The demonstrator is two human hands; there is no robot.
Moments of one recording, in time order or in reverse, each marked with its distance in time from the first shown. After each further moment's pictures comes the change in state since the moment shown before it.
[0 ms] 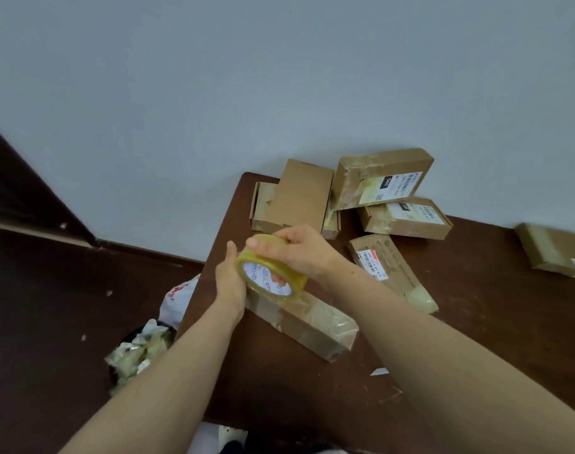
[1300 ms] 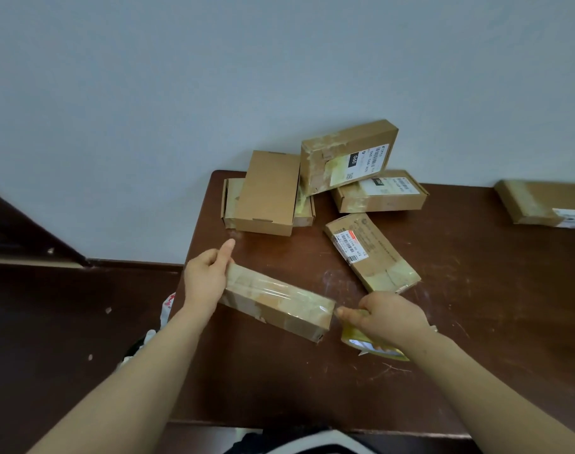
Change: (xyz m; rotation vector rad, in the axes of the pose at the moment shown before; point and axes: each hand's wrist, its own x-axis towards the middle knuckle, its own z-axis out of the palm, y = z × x) left_hand 0.010 -0.002 -0.008 0.690 -0.042 0.330; right_hand -0.080 0.148 -0.074 -0.804 0.173 0.420
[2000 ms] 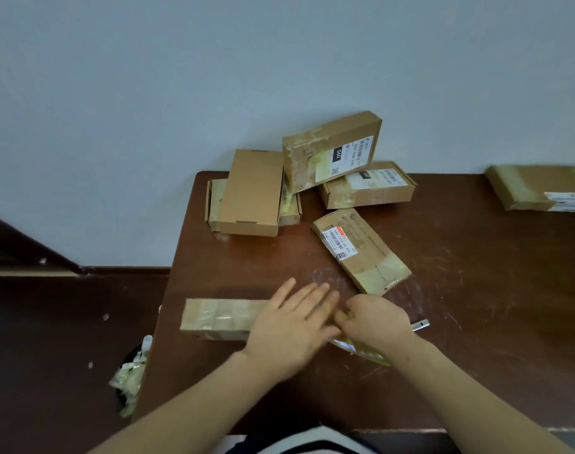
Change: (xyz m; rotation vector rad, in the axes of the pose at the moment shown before) left_hand -0.104 0.033 0.071 0.987 -0.379 1.051; right_hand 0.004 0.002 0.017 0.004 0.097 -0.052
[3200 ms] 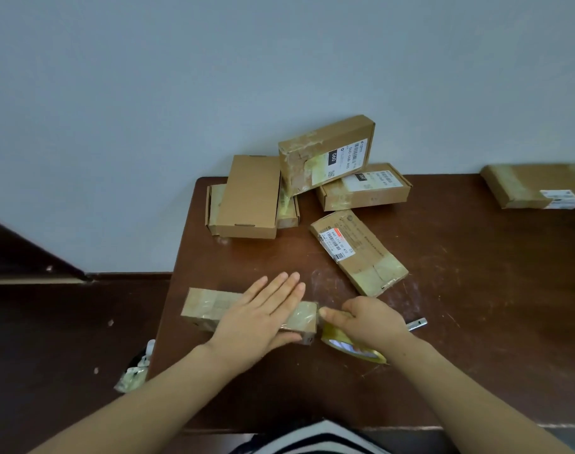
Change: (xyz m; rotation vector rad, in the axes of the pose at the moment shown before) left_hand -0.015 -0.039 -0.013 0.180 -0.172 0.043; right_hand 0.002 0.011 0.004 0.209 -0.124 0.036
